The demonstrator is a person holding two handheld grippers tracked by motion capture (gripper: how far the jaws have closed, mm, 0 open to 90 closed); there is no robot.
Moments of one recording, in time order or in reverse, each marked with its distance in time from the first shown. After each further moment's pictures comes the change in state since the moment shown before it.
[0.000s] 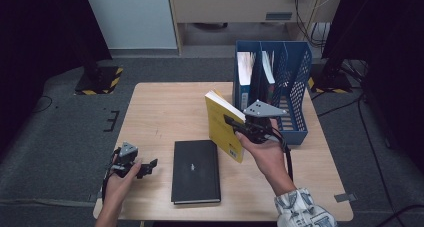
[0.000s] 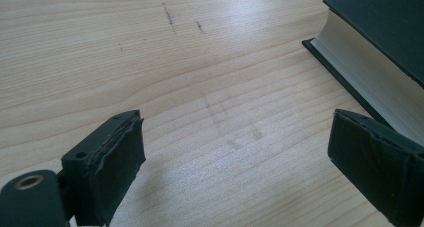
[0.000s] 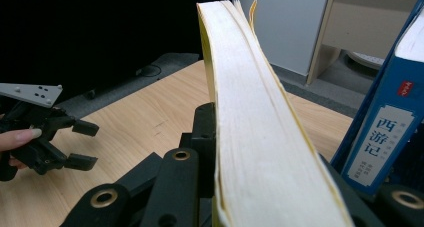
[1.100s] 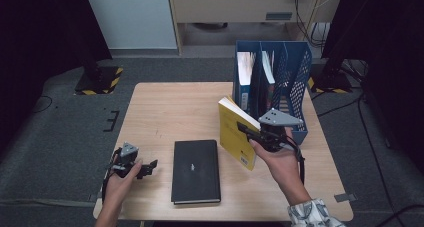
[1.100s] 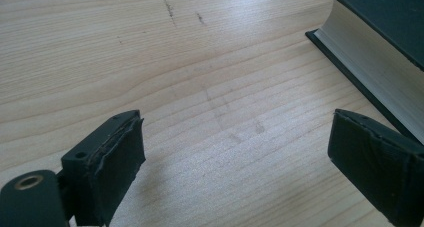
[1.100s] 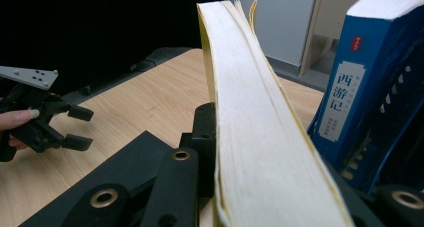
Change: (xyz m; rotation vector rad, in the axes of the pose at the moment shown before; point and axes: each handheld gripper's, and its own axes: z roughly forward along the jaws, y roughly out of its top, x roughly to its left) left arm 0.000 -0.001 0.001 0.024 0.006 0.009; right arm -0.013 -0.022 -0.029 0.018 -0.020 0.024
